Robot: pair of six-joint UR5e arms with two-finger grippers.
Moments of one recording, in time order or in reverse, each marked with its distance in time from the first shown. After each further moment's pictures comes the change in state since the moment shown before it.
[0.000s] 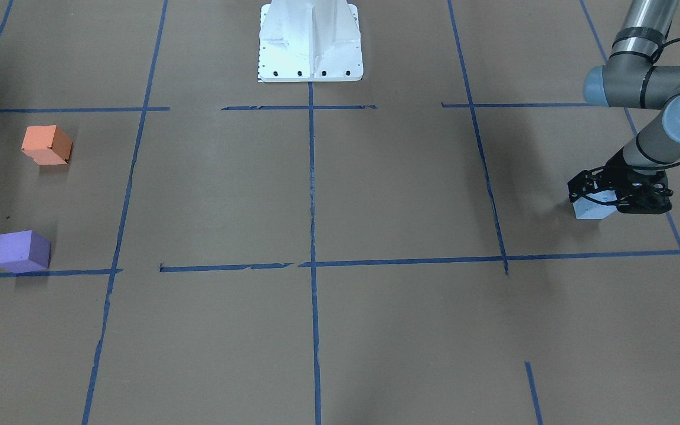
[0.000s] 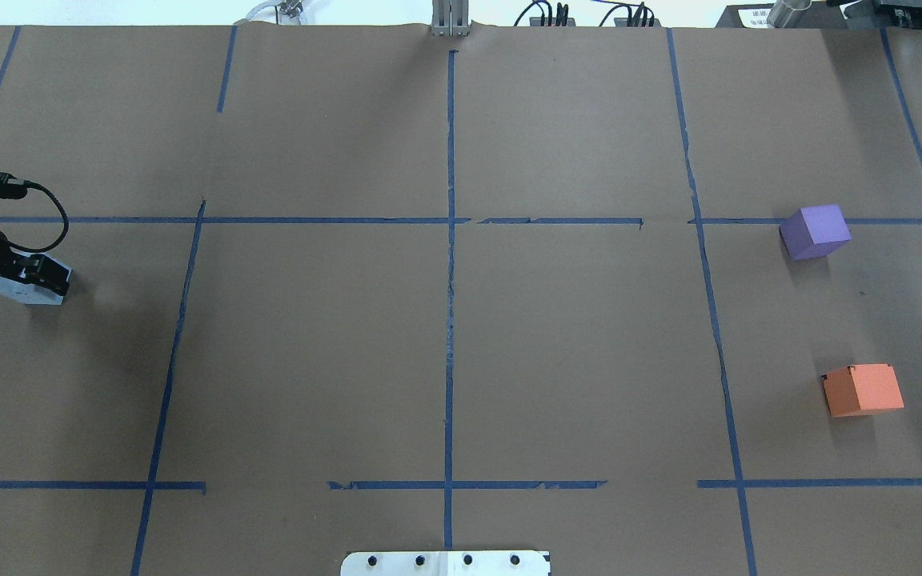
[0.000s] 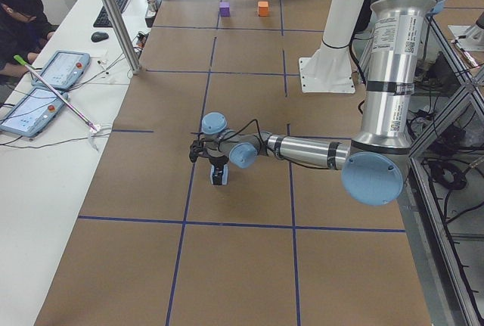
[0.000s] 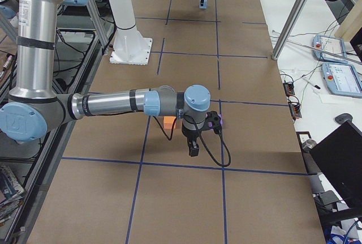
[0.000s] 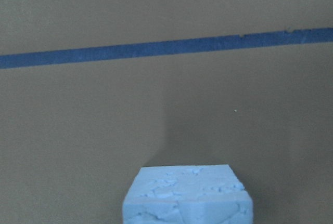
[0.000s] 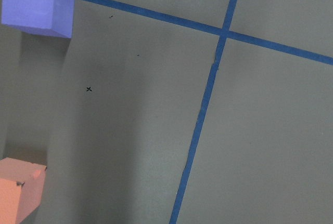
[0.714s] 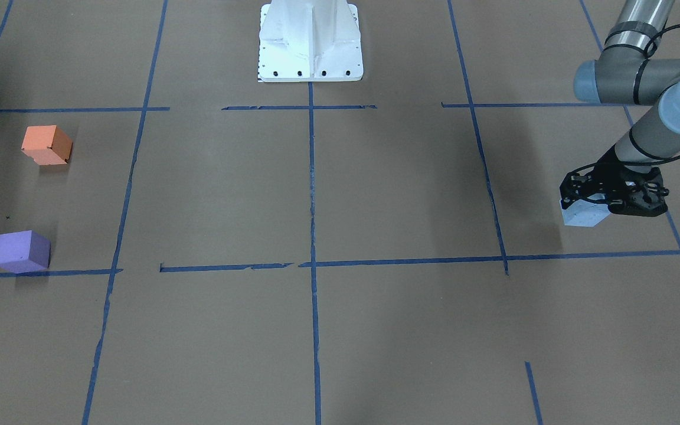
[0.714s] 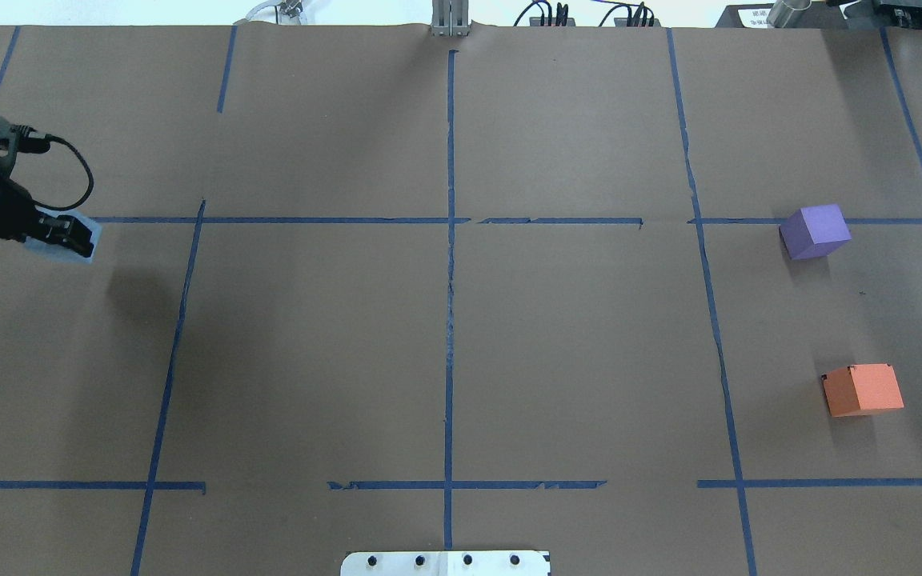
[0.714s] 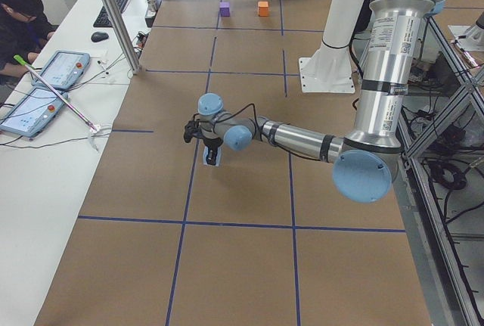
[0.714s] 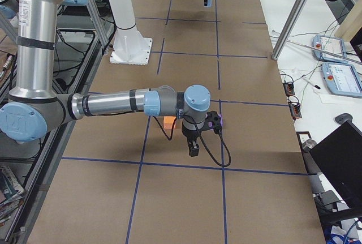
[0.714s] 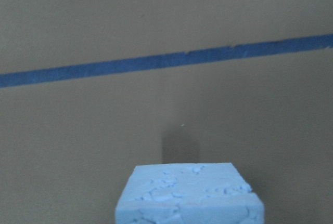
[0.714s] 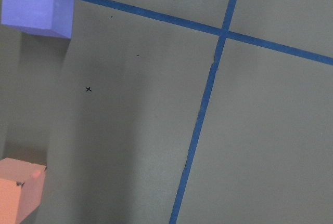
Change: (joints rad) left arm -0.035 -0.110 -0.146 0.154 -0.001 -0.007; right arm 0.001 0.000 0.001 0.000 0.000 0.000
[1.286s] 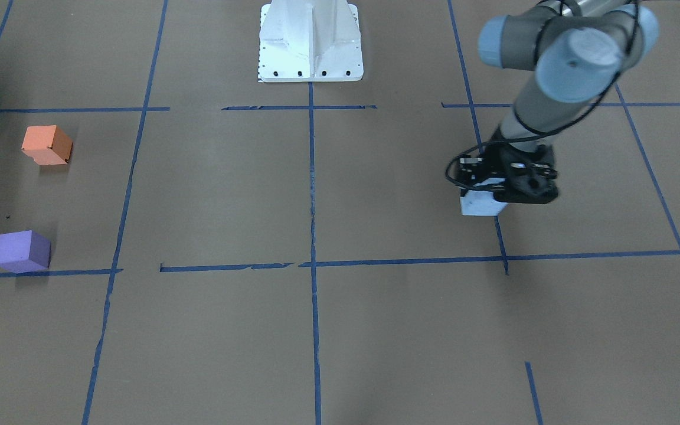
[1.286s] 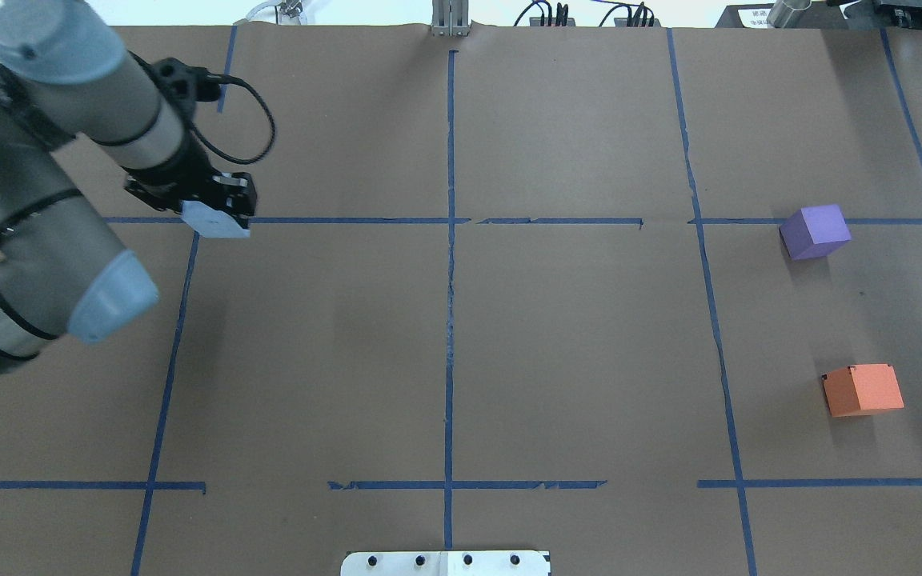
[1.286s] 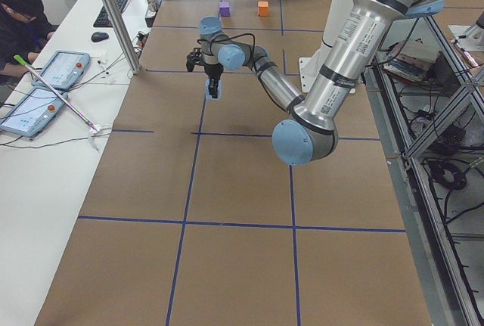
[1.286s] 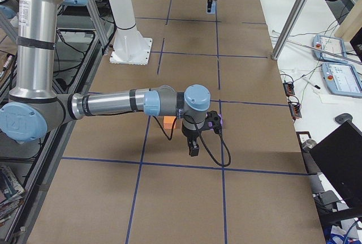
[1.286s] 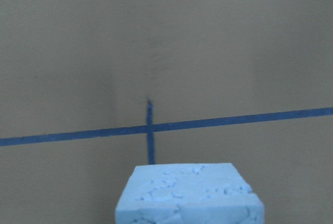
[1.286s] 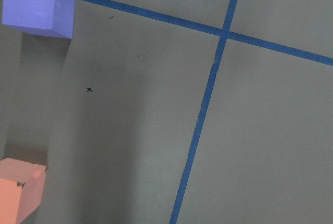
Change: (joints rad) left arm 0.216 -0.374 -0.111 0.400 0.087 -0.263; right arm 0.000 0.000 0.001 0.000 0.000 0.000
